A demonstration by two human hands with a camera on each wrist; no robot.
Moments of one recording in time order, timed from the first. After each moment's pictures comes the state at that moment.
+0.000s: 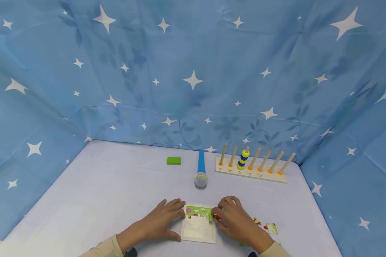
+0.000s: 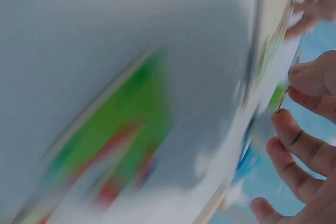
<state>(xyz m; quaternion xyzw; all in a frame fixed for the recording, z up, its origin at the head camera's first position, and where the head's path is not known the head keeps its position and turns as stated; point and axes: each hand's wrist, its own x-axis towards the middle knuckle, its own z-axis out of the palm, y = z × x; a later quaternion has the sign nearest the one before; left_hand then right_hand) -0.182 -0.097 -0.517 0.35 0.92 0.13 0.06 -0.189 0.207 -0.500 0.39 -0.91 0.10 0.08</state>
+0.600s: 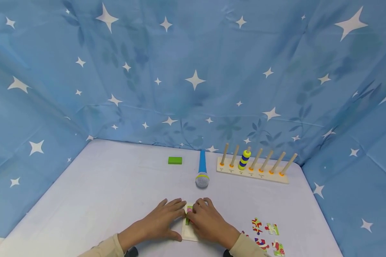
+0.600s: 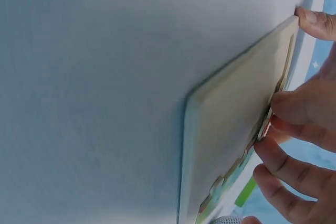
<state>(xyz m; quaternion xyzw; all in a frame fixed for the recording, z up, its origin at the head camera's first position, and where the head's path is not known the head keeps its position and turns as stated) -0.182 -0.098 -0.517 0.36 0.93 0.11 0.05 -0.190 0.128 -0.507 0.45 -0.89 0.04 0.07</state>
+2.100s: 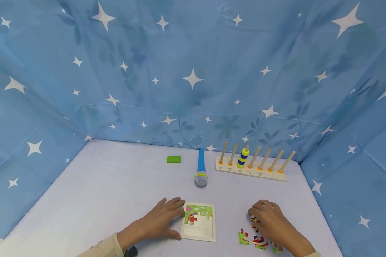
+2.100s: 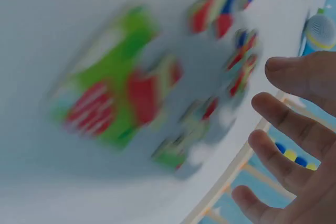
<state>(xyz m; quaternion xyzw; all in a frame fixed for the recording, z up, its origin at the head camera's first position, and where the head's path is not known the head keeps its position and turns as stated) -0.182 -0.094 -0.516 0.34 0.93 0.11 0.07 -0.185 0.297 -0.493 0.23 -0.97 0.07 -0.05</state>
